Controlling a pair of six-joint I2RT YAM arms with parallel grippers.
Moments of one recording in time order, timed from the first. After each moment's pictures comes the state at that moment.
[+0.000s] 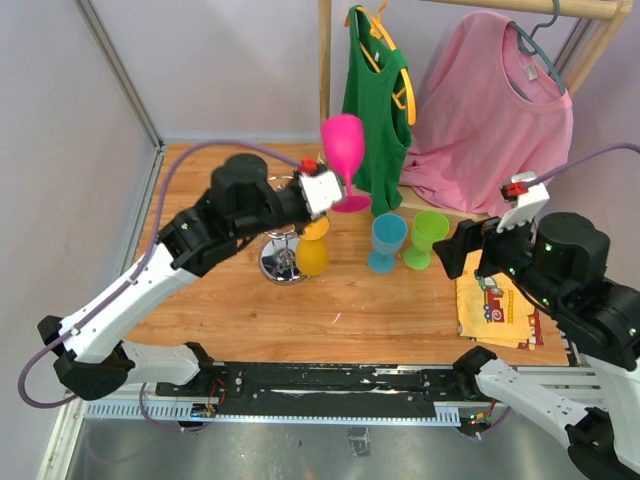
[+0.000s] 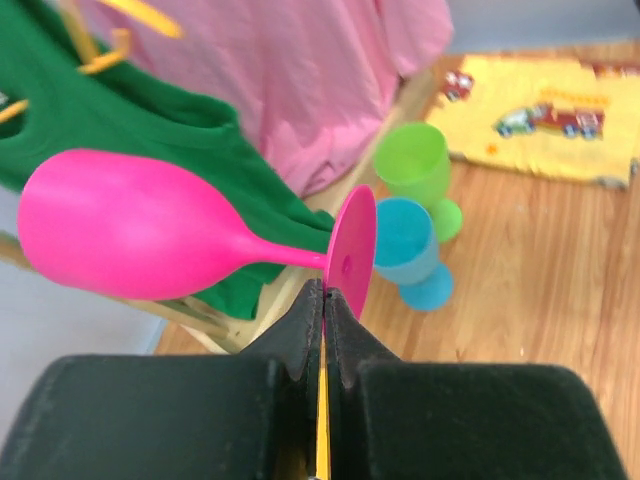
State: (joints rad) left arm -0.81 1.24 1.56 -0.47 0.25 0.43; right arm 0.59 0.80 1.48 -1.08 0.13 0.21
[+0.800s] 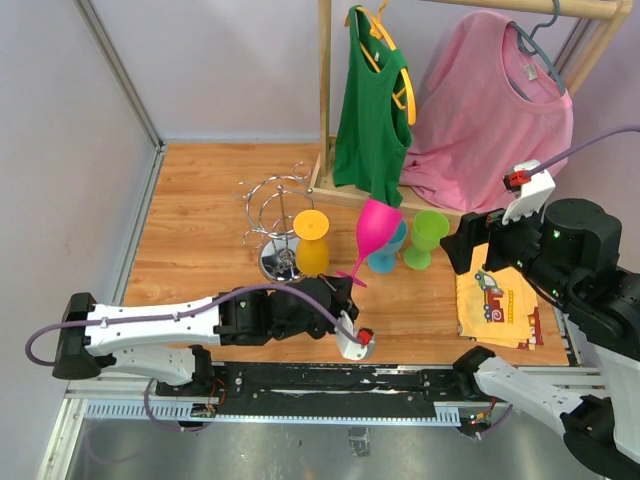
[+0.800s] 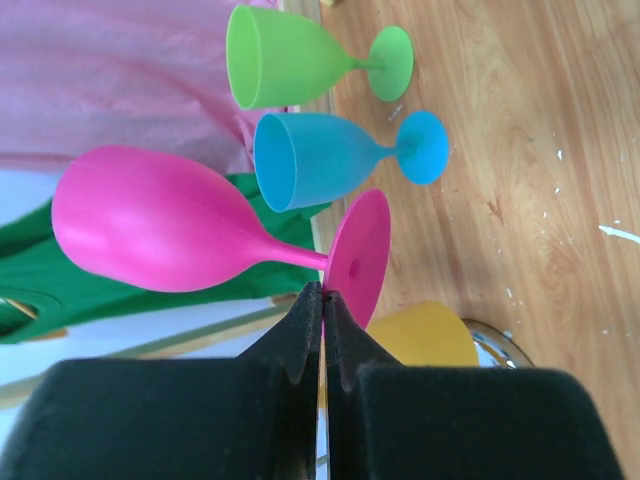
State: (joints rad) left arm -1.38 1.16 1.00 -0.33 -0.34 1.07; right arm 0.59 0.88 1.68 -1.23 0.17 0.15
